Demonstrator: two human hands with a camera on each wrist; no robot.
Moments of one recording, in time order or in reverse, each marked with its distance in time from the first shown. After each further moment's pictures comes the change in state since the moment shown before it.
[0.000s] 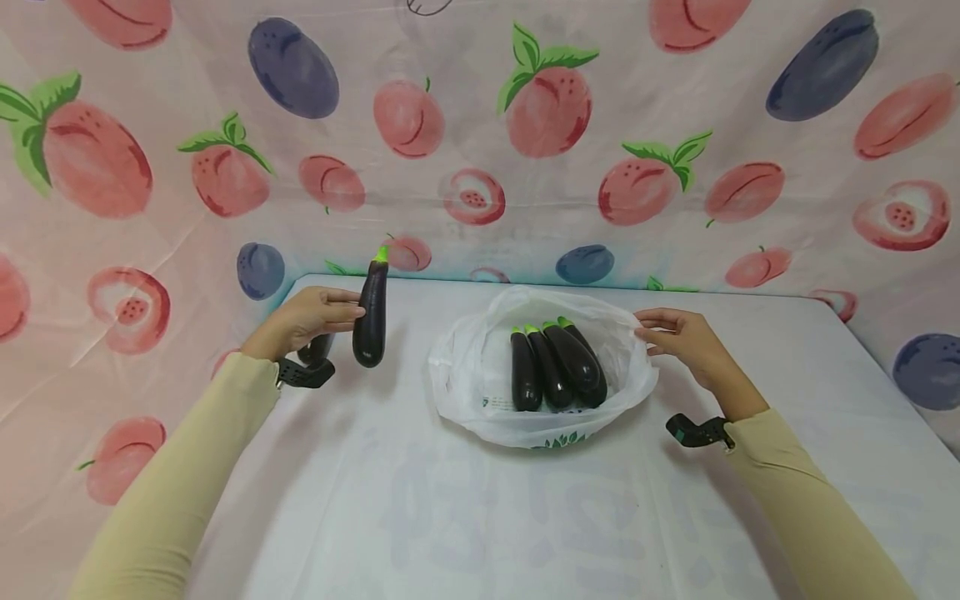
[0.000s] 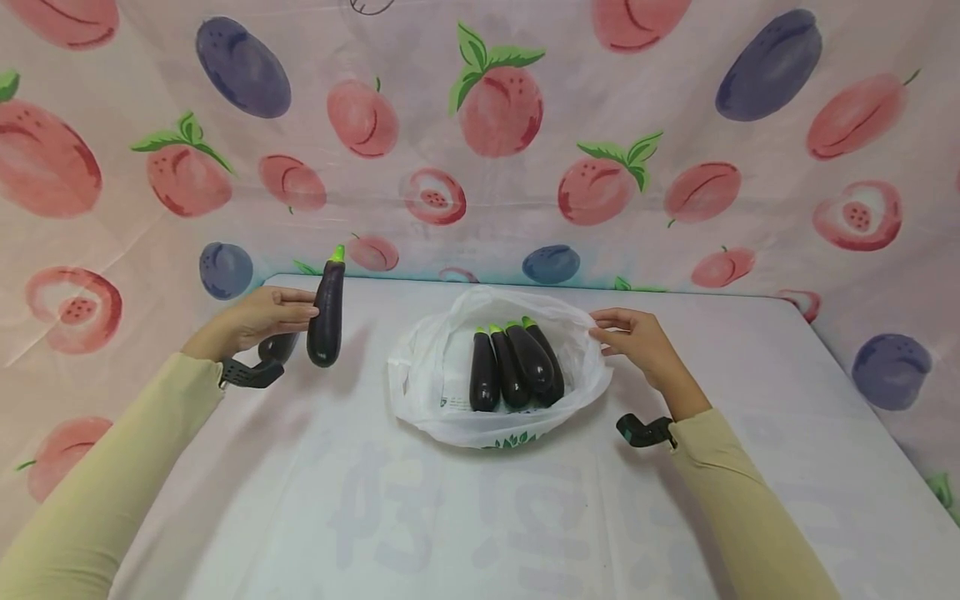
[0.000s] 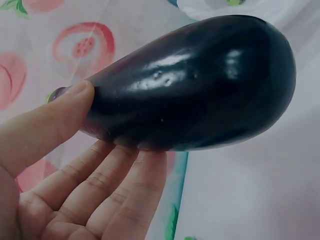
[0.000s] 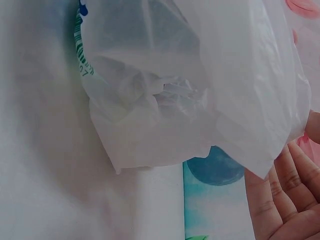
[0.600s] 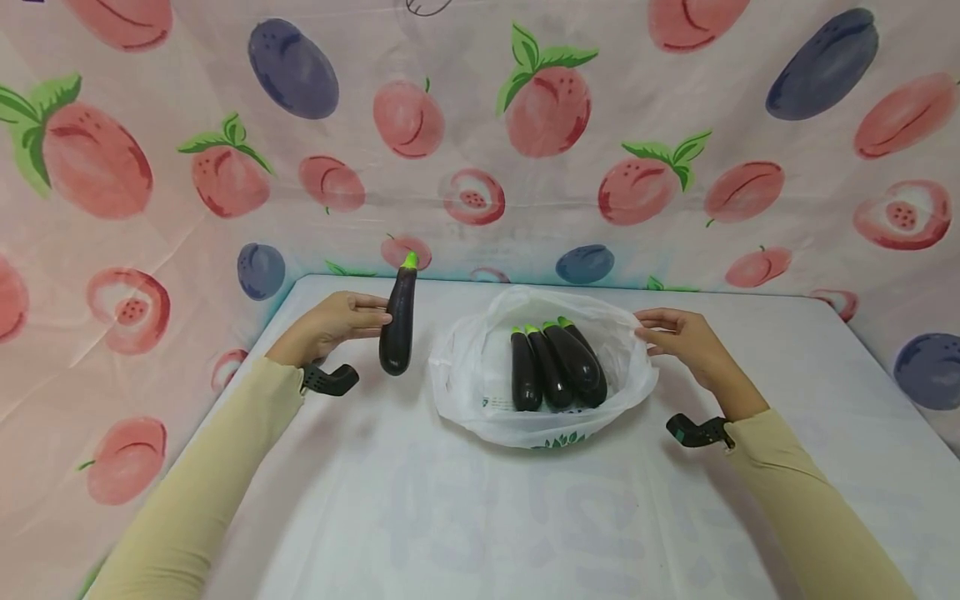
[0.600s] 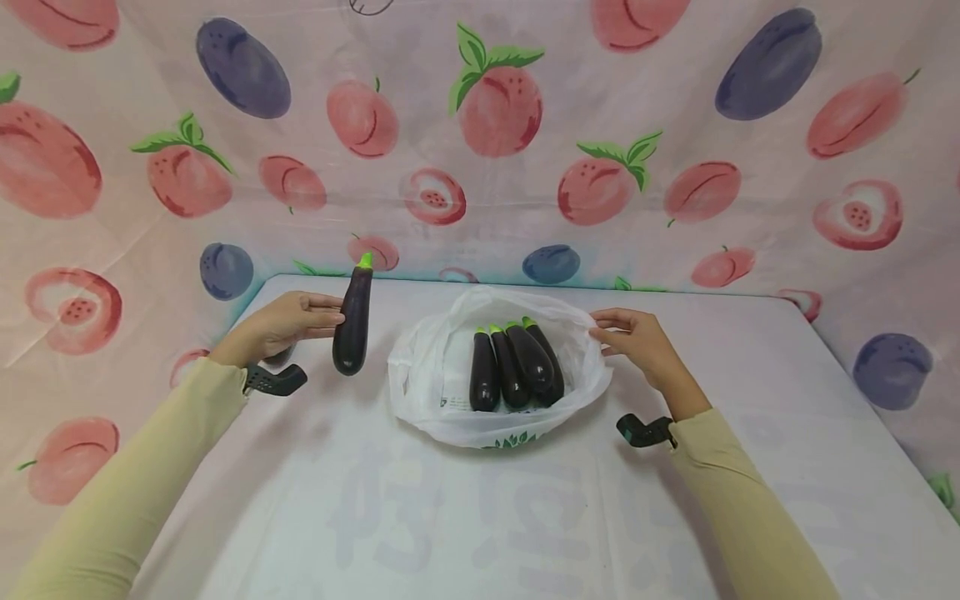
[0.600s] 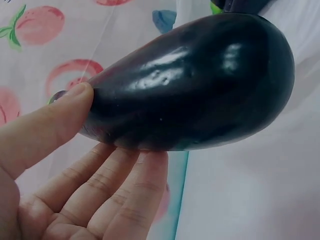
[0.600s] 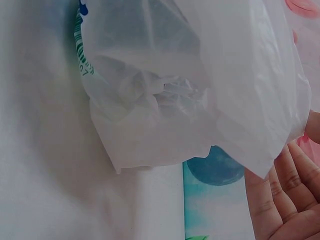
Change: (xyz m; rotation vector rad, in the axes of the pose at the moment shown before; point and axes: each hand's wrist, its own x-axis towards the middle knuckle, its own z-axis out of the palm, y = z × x) left_hand 0.012 0.004 0.032 0.012 -0.022 0.003; right_hand -0.001 0.000 0.000 -0.004 0.001 -0.007
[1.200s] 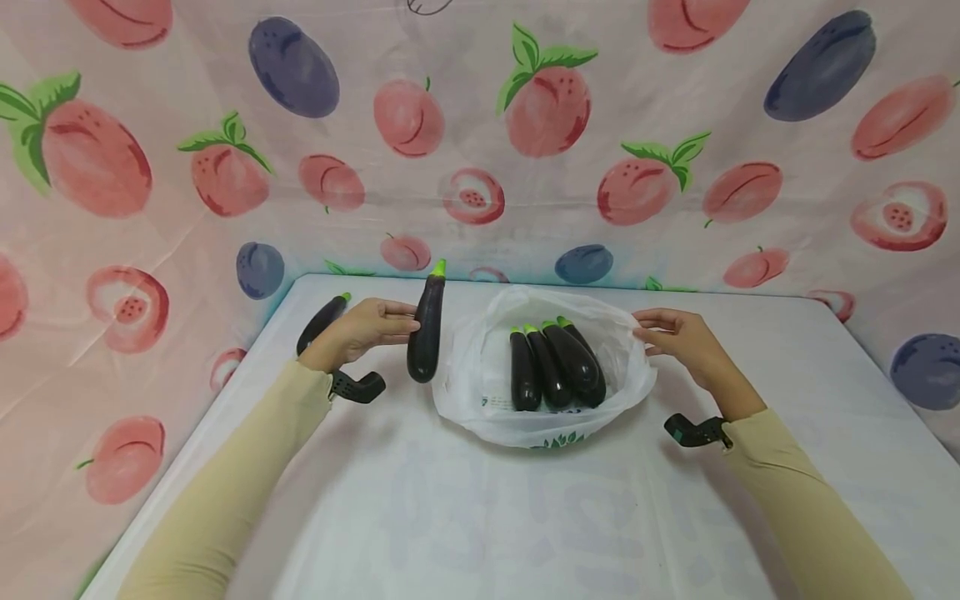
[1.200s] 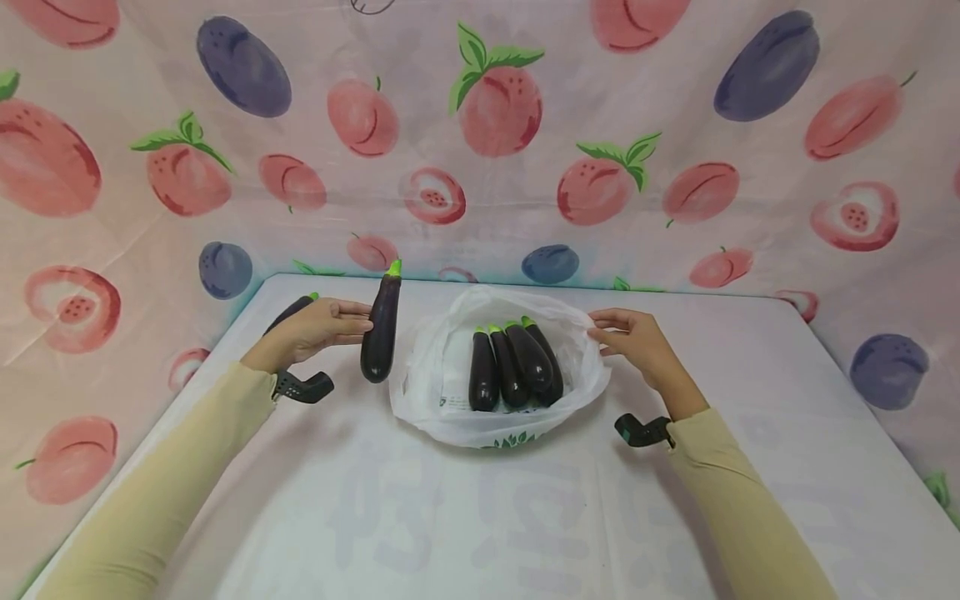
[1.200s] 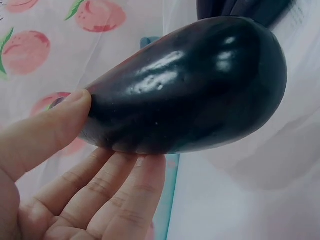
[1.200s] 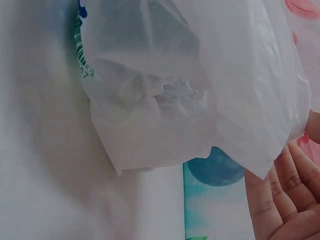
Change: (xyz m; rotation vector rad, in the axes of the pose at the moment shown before) left_hand 0.010 0.005 0.034 -0.079 -0.077 0.037; right_hand -0.003 -0.002 0.001 0.009 0.007 -0.008
